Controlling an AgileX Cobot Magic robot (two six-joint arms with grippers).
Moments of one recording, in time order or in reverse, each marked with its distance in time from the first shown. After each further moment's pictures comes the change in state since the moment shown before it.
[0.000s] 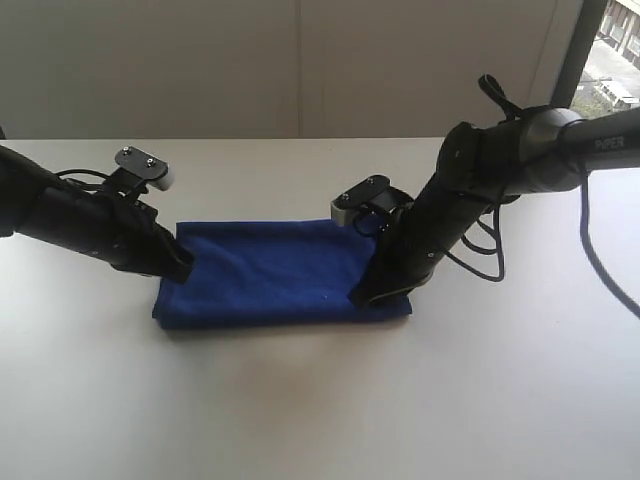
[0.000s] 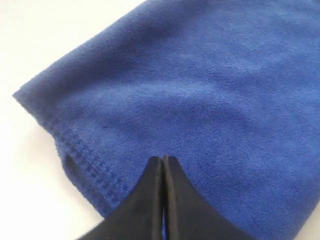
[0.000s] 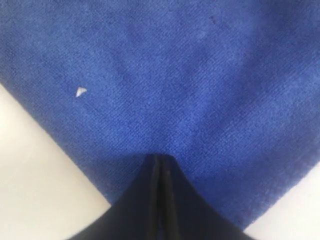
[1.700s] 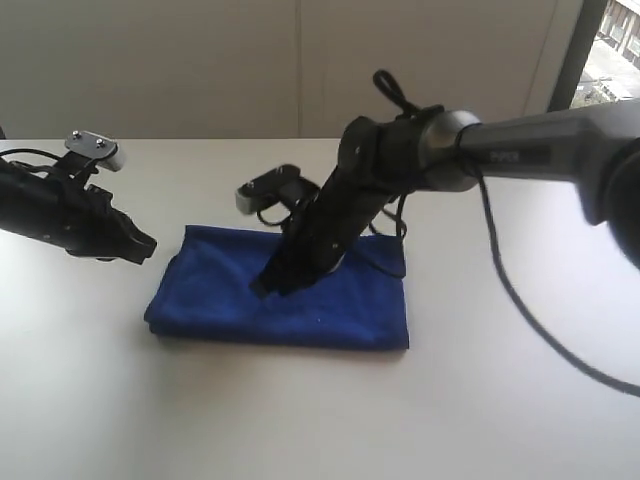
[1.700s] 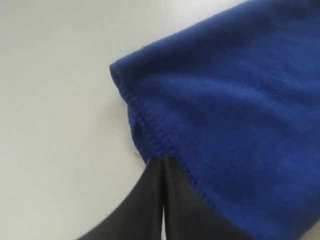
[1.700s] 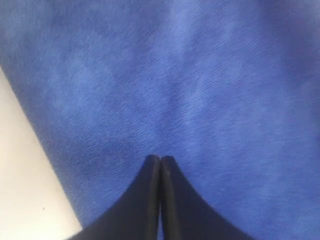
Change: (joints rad) left arm 0.128 -0.059 0.000 0.065 0.102 -0.058; right arm 0.194 0.073 -0.217 0.020 0.021 0.166
